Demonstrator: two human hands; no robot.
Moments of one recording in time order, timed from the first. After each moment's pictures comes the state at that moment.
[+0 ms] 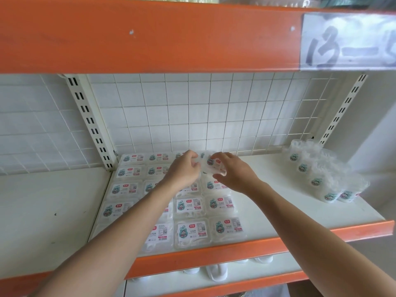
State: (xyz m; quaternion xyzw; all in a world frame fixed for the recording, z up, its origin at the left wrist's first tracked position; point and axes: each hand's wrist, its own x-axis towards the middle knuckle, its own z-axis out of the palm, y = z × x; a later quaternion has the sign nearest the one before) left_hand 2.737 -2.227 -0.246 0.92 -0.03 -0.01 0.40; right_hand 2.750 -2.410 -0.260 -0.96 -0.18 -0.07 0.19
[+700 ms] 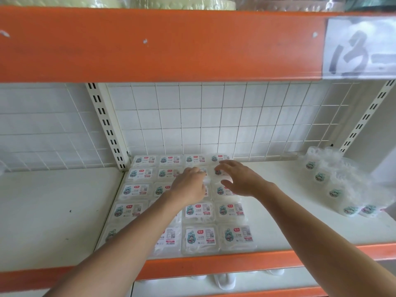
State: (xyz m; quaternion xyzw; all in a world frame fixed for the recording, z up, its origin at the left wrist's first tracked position) left_hand 2.735 -2.215 -0.272 0.99 -0.13 -0.03 0.11; right_hand 2.779 -2.408 -0.275 -0.96 -0.27 0.01 0.11
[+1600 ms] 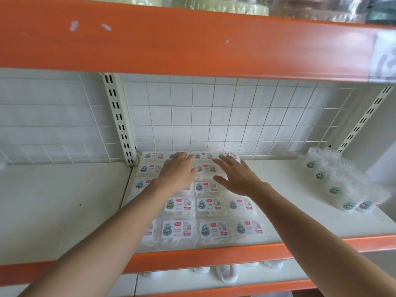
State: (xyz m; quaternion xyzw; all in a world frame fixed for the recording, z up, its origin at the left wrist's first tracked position) left_hand 2.739 -2.157 -0.255 0.99 -0.11 0.03 0.11; right_hand 2.758 -2.368 -0.272 -0.97 -0.23 0.01 0.05
